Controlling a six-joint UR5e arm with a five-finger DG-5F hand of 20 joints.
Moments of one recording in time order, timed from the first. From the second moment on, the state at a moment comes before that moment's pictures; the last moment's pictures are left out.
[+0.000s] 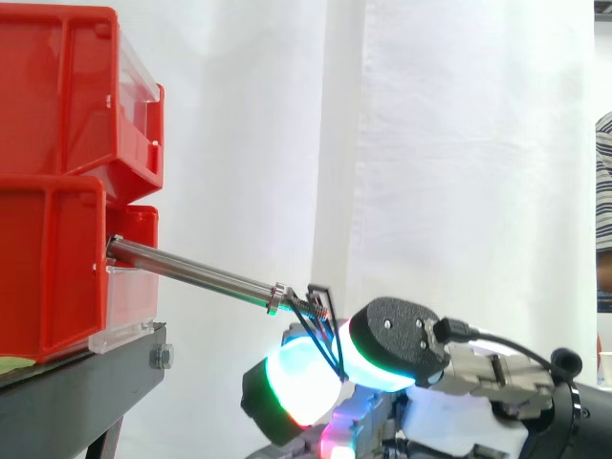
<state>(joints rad) 0.03 -2.50 -1.27 -2.17 -1.64 -0.24</state>
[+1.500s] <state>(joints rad) 0.01 -2.31 -1.44 -2.48 -1.58 -0.16</state>
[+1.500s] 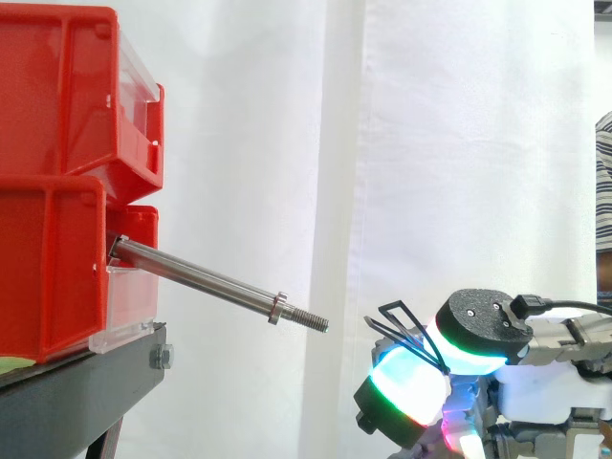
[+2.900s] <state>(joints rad) 0.02 -2.31 -1.35 -2.73 -1.51 0.13</state>
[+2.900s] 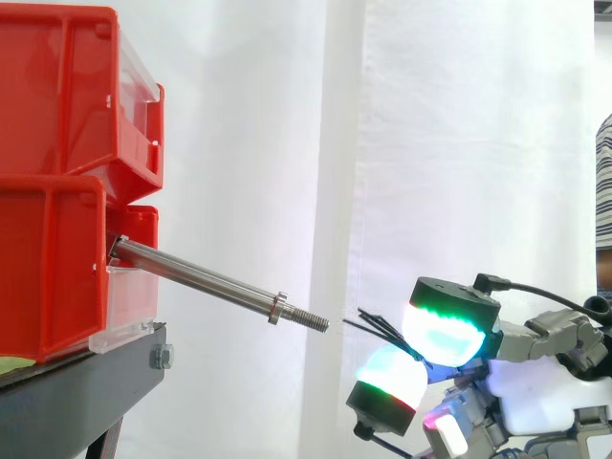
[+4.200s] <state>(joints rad) 0.02 -2.30 -1.33 -2.76 -1.51 0.13</state>
